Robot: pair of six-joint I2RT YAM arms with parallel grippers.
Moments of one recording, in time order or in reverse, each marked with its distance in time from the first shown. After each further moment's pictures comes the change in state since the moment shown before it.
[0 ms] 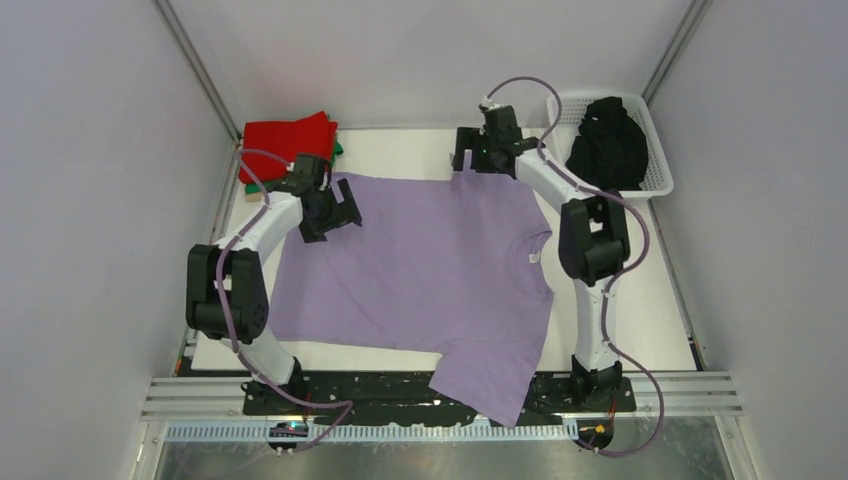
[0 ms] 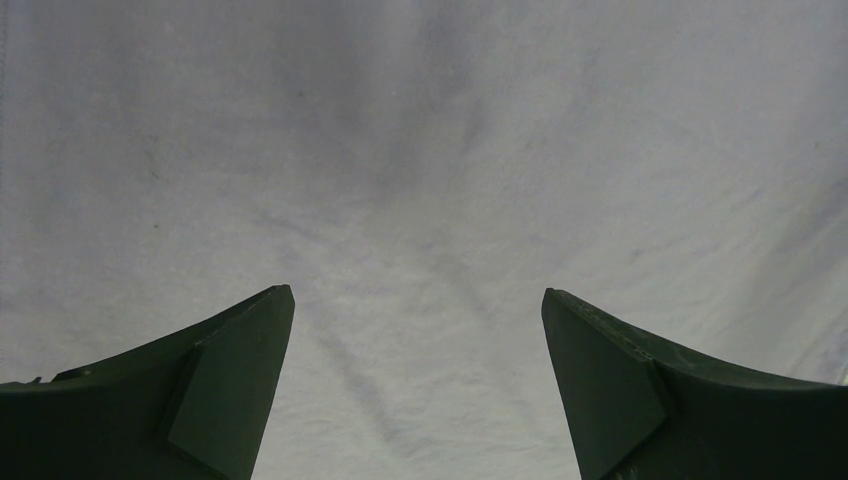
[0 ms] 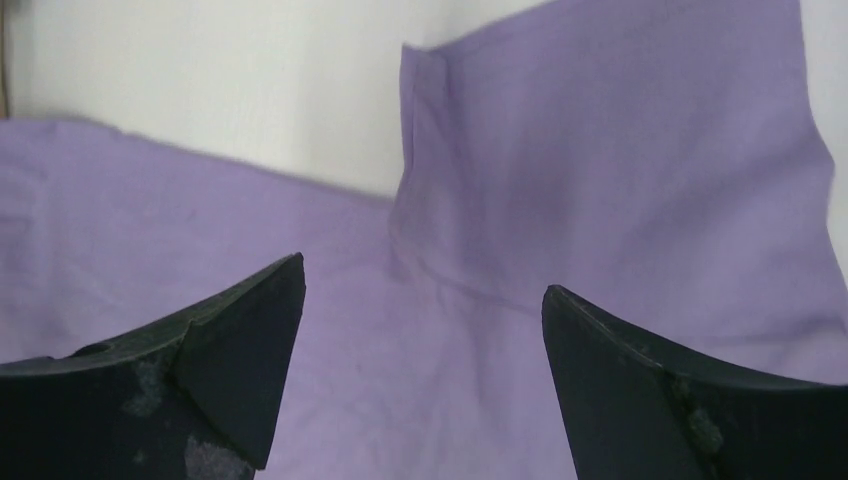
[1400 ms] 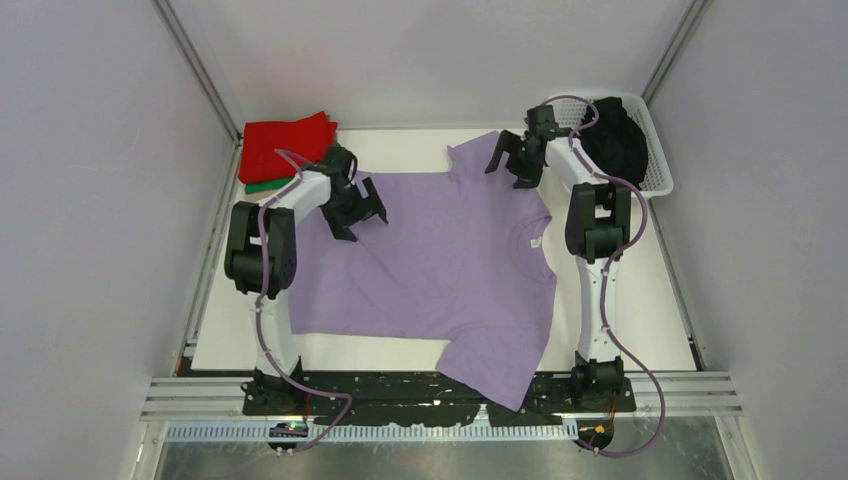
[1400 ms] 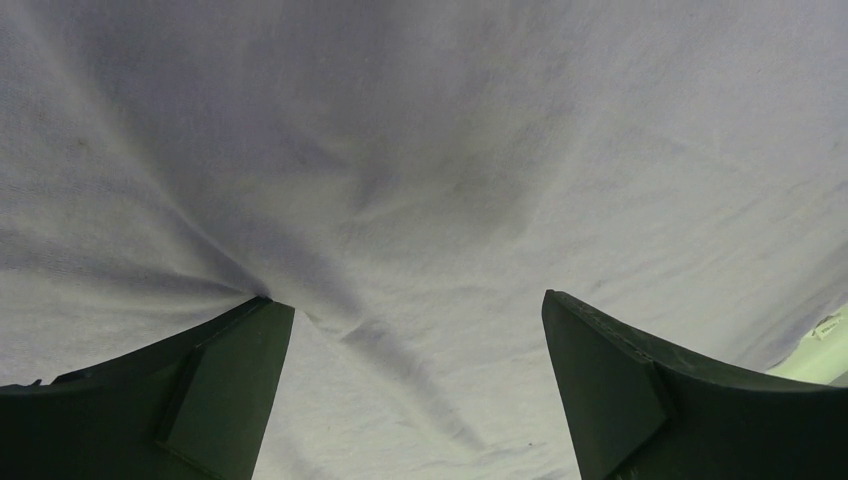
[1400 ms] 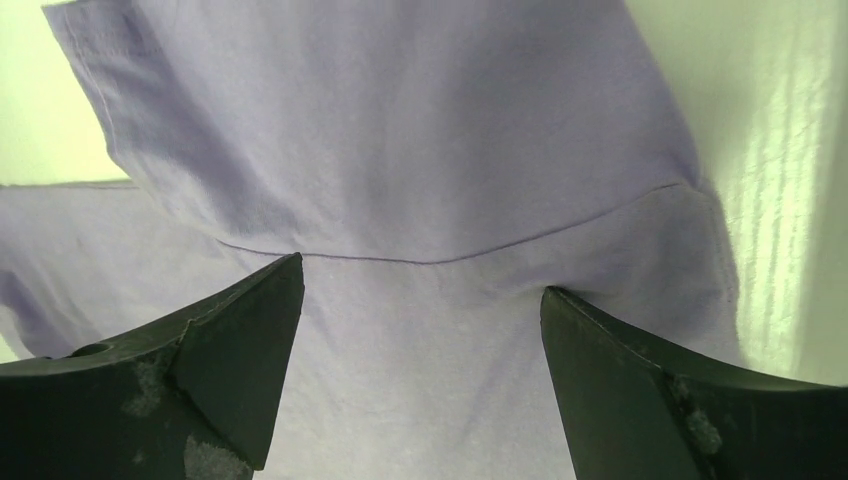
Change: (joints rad) left arm -0.058 0.352 0.240 -0.048 0.142 -0.135; right arm -0.229 0.169 0.172 -0.301 -0.193 0.136
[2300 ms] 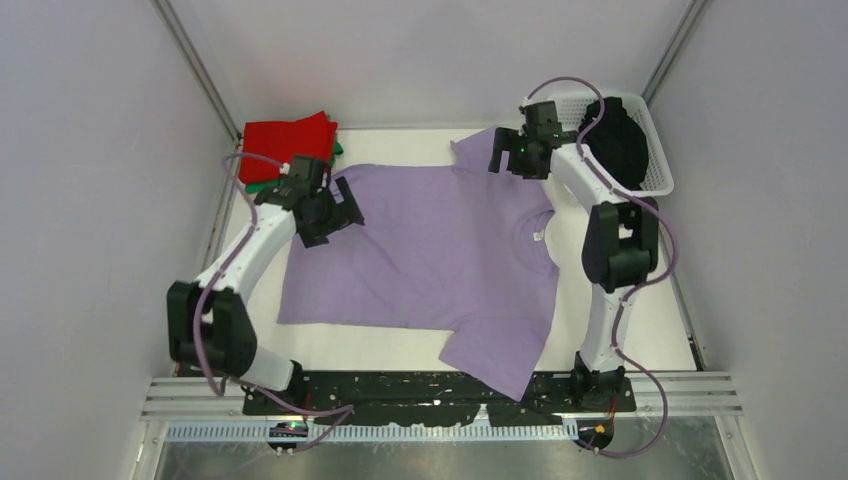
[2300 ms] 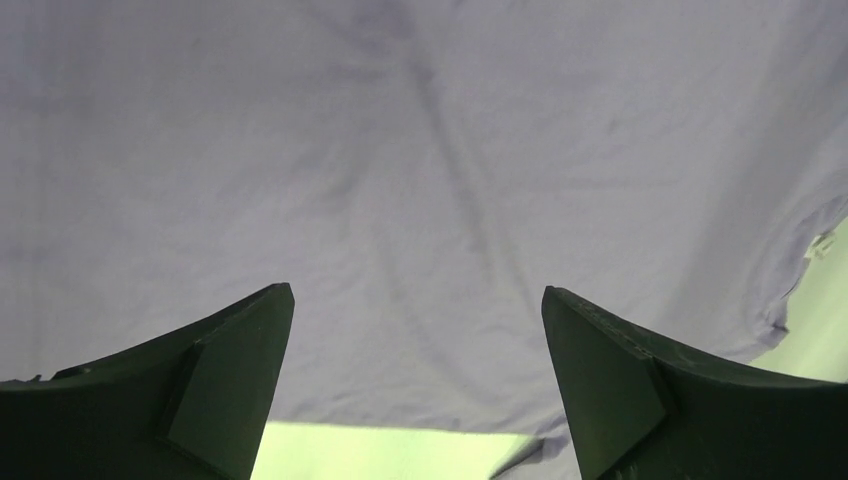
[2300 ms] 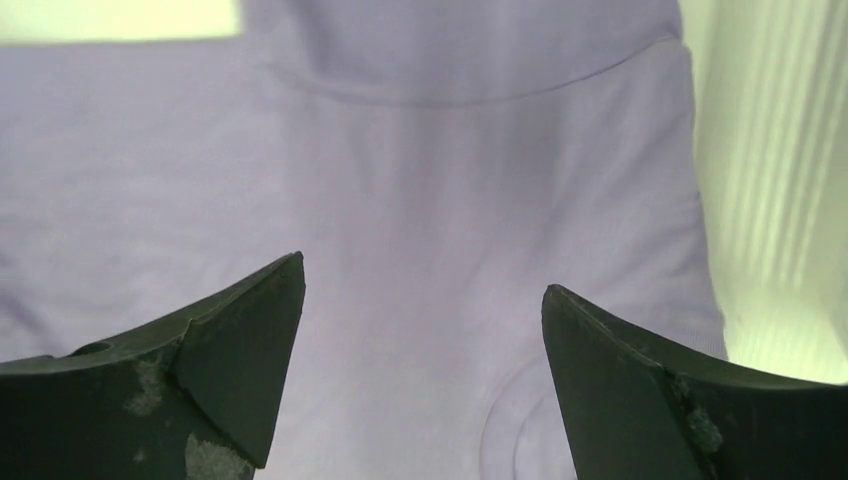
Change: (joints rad) left arm -0.001 -0.415 -0.176 -0.055 -0.127 0.021; right arm 0.050 -0.277 -0.252 0.088 0.140 -0.151
